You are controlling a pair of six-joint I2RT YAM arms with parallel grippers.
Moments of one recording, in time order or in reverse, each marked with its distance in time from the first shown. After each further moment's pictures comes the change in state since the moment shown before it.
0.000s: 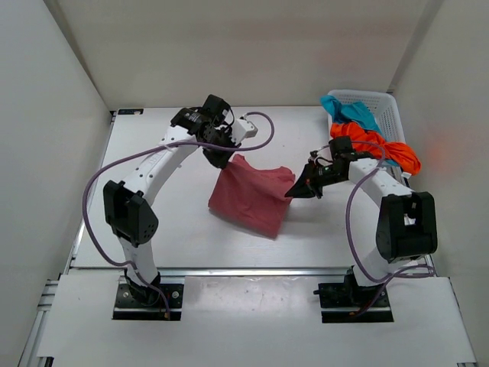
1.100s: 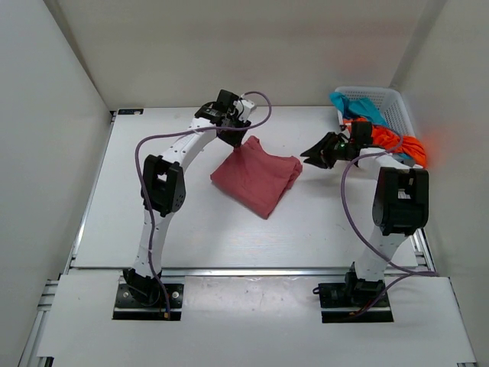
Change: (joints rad) left arm 0.077 0.474 0.308 0.383 -0.105 -0.240; right arm -0.196 0.268 0.122 0.518 0.136 0.221
